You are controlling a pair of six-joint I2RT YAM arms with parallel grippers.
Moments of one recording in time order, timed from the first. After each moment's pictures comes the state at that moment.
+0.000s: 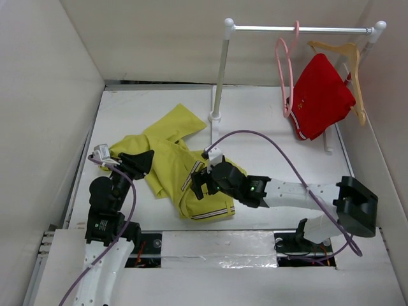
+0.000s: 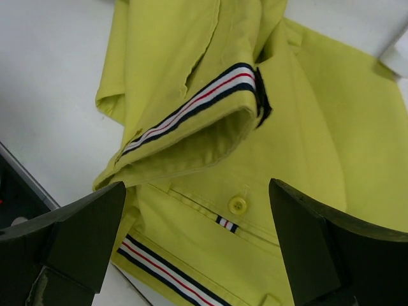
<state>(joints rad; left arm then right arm) -0.14 0.27 0.46 -0.20 0.12 -0.78 1.16 1.38 0.85 0.04 0.32 0.41</state>
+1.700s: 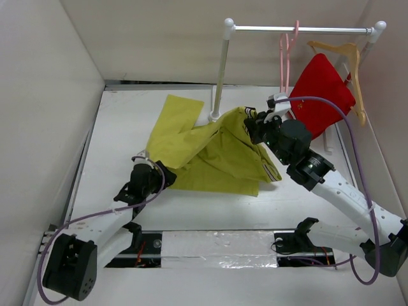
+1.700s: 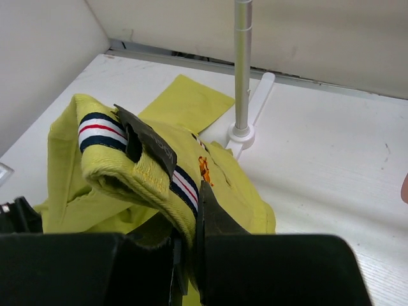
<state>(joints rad) -0.26 0.87 0.20 0.07 0.07 -0.77 0.70 1.03 1.01 -0.05 0.27 0.19</state>
